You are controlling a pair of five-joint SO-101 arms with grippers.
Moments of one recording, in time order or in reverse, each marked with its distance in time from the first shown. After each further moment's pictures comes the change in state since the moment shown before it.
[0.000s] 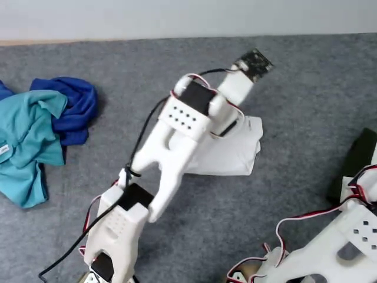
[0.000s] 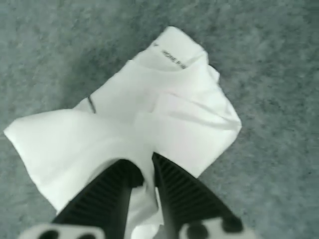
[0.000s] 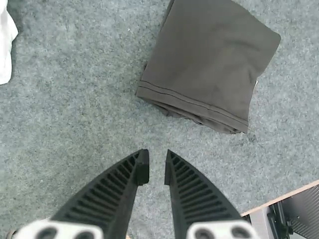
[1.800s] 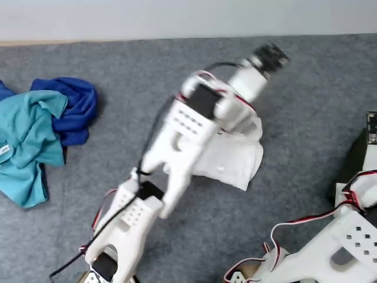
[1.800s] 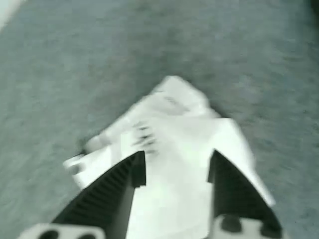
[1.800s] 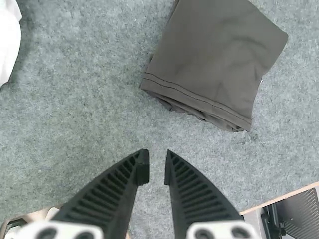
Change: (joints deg) left arm -2.0 9.1 -23.6 4.0 1.2; right arm 0.1 -3.4 4.1 0.0 2.7
